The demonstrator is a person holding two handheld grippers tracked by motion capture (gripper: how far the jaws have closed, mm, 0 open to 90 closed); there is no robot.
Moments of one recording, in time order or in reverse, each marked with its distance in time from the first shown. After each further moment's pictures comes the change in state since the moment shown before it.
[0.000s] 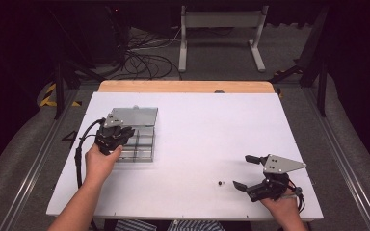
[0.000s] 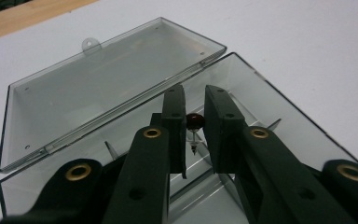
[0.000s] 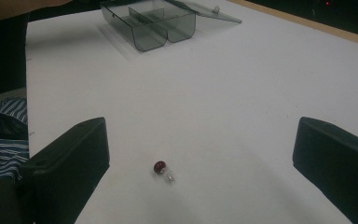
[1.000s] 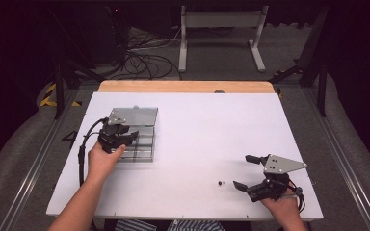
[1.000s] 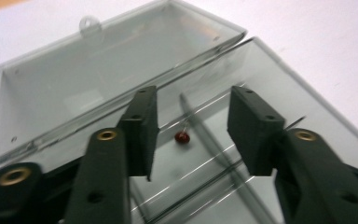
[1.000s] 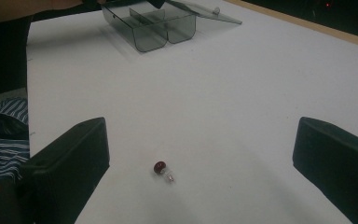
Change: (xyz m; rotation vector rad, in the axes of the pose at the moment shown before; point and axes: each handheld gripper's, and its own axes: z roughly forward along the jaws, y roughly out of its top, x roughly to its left) left arm -0.002 0.002 0.011 0.019 0.000 -0.023; right arm 0.000 0.000 -0.001 -0.004 0.001 -0.004
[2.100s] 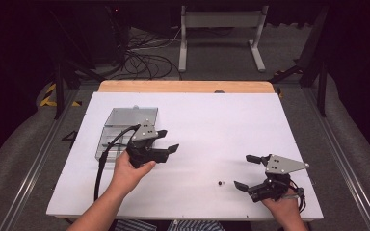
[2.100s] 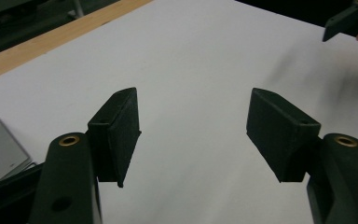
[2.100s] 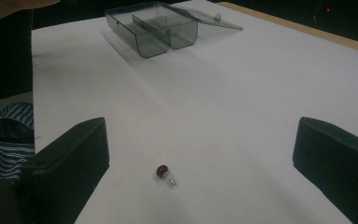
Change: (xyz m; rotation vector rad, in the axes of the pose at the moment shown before) left arm -0.118 0.039 -0.032 -0.182 -0.315 0.200; right arm 0.000 0.001 -0.003 -0.021 0.010 0.001
